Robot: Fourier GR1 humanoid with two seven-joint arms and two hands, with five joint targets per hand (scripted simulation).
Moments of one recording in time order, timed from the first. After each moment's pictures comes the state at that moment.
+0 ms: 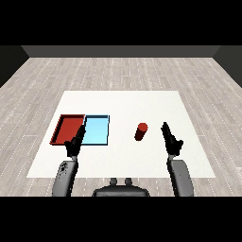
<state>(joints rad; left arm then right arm) 0.01 0.10 -0.02 -1.58 0.00 -0.01 0.01 0.00 -0.14 0.00 -1.61 -0.02 -0.03 -0.01</state>
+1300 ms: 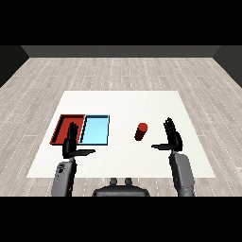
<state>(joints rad) 0.02 0.05 0.07 -1.59 0.04 -0.03 -0.39 -0.12 -0.15 -0.15 -1.40 -0.17 0.20 -0.30</state>
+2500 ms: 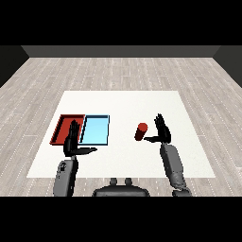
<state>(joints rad) 0.00 0.04 0.05 -1.61 0.05 -0.02 -0.35 -0.33 -0.10 -0.16 -1.07 -0.18 0.17 -0.37</state>
